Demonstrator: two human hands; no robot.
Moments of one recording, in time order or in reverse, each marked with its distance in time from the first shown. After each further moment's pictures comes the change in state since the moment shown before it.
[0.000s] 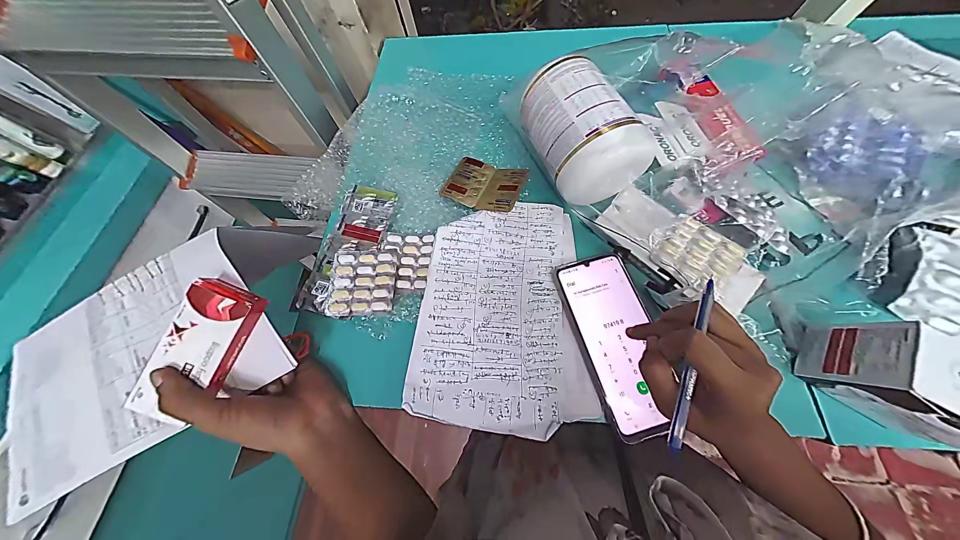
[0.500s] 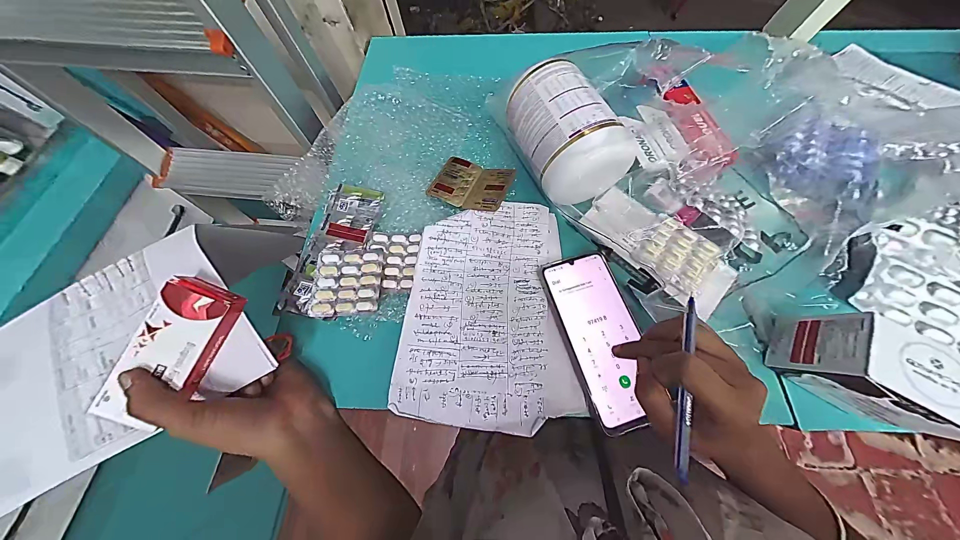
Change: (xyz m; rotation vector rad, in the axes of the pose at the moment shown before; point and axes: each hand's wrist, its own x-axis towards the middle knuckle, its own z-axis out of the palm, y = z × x) left_hand 0.013 -0.009 -0.013 -0.047 -0.031 -0.004; right_hand -0.010 -0.006 -0.011 0.123 -0.039 -0.033
